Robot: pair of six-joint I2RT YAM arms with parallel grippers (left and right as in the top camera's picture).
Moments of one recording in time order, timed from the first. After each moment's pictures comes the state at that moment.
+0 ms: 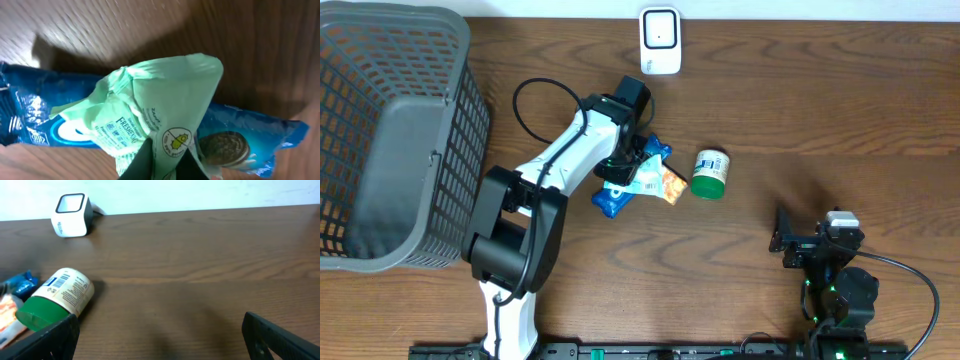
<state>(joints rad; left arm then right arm) -0.45 2.05 1.51 -0.91 0.15 -1.57 -0.04 0.17 0.01 -0.07 -0.05 0.07</state>
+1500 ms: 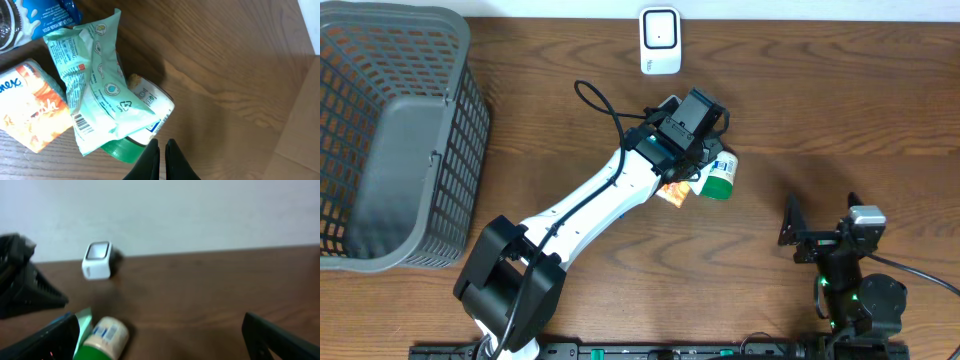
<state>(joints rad) -0.73 1.86 1.47 -0.53 0.07 -1.29 -0.04 0.18 0.23 -0.17 -0.12 0.12</state>
